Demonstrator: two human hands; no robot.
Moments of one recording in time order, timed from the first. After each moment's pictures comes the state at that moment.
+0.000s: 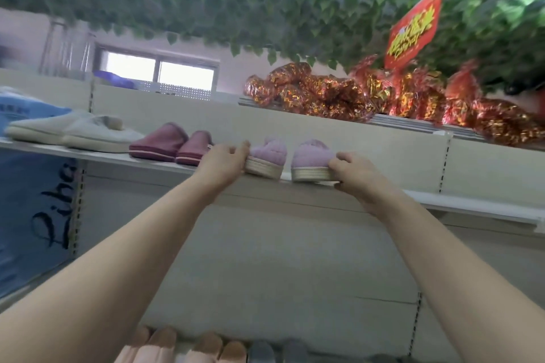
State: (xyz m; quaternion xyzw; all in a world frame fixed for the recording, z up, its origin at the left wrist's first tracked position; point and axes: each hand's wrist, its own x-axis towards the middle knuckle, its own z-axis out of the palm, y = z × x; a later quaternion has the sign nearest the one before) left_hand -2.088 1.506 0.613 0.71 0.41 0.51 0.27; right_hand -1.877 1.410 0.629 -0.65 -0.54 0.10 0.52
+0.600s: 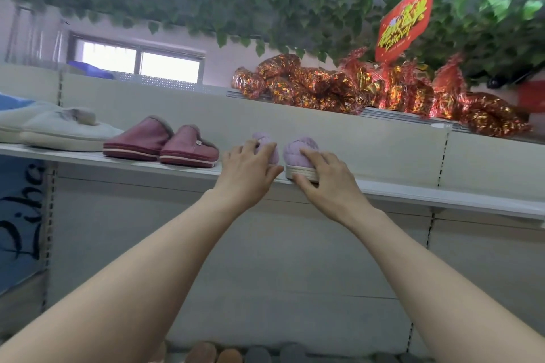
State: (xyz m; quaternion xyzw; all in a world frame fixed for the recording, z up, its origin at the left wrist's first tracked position) left_hand -2.032 1.575 0.590 0.82 0.37 0.42 -0.12; right_hand -1.866 1.484 0.592 -0.66 -0.63 -0.23 0.33
